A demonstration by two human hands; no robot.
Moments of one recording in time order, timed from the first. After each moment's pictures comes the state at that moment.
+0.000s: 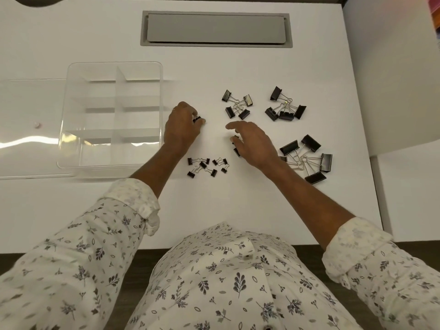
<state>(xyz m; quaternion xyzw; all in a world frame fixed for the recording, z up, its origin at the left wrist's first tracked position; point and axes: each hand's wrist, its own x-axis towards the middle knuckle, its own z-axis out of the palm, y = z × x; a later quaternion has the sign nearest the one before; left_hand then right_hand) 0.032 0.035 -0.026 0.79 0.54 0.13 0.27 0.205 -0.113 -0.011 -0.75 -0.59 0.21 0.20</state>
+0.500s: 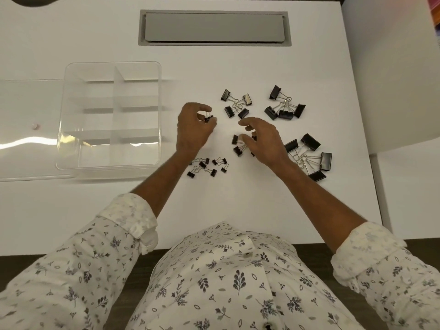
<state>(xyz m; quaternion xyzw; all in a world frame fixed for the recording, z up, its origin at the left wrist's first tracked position) 0.051 0.002 -0.009 0.69 0.52 0.27 0.42 0.229 -0.124 -0.016 -0.74 -0.55 0.22 0.31</state>
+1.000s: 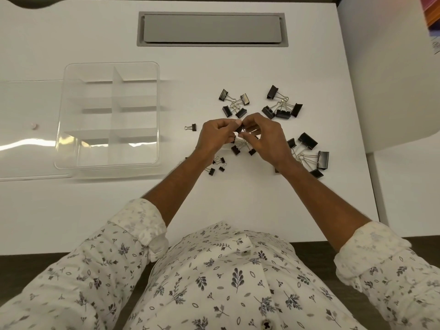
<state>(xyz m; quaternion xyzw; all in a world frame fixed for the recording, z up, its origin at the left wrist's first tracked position) 0.085 -0.040 0.009 0.51 0.48 0.19 0.69 0.236 -0.131 0.001 -0.71 -0.55 0.23 0.37</state>
